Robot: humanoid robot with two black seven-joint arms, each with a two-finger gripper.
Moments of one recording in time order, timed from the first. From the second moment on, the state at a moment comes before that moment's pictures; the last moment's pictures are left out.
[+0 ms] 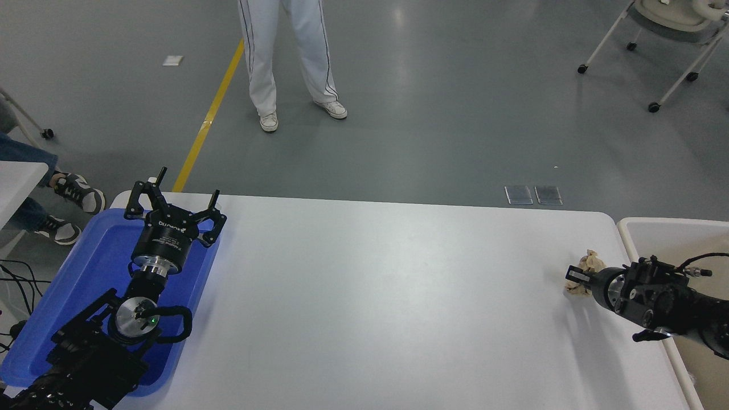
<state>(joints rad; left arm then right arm) -0.52 0.21 -0.98 -0.54 -0.09 -0.62 -0.36 1.04 -0.41 -0.93 0.62 -0.26 0.00 0.09</state>
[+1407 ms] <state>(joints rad) -0.52 0.21 -0.97 -0.54 -0.09 -0.62 -0.36 2.10 -0.60 -1.49 1.31 -0.24 0.76 0.10</state>
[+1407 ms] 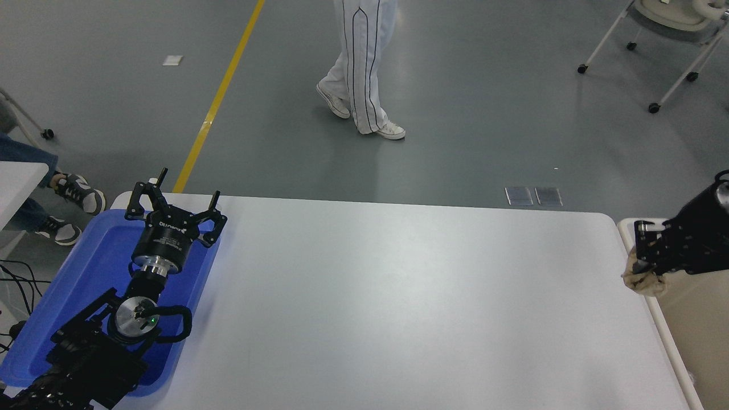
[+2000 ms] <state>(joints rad) -0.52 0.21 -0.97 -0.54 -0.09 -0.62 -0.36 2.41 -0.57 -1.57 1.44 -0.24 0.78 0.10</state>
